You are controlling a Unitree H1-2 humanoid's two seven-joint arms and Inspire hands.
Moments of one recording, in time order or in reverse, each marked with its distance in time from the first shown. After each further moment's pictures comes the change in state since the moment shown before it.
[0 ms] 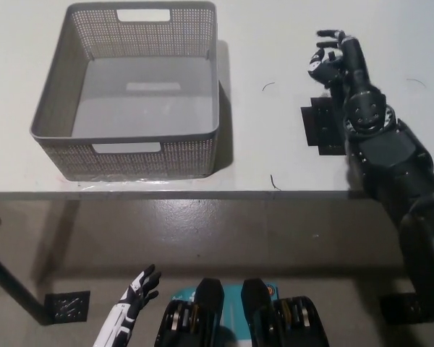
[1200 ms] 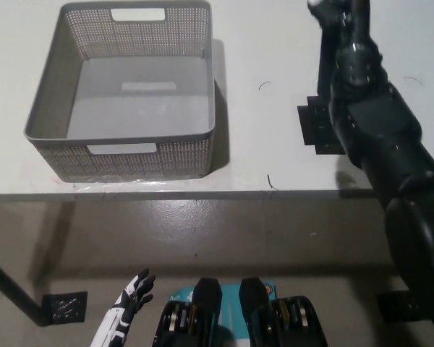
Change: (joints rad) left_arm 0.021 -0.002 0.018 0.003 0.003 -0.013 0.001; right_arm -0.095 0.052 -0.030 -0.189 0.079 -0.032 -0.118
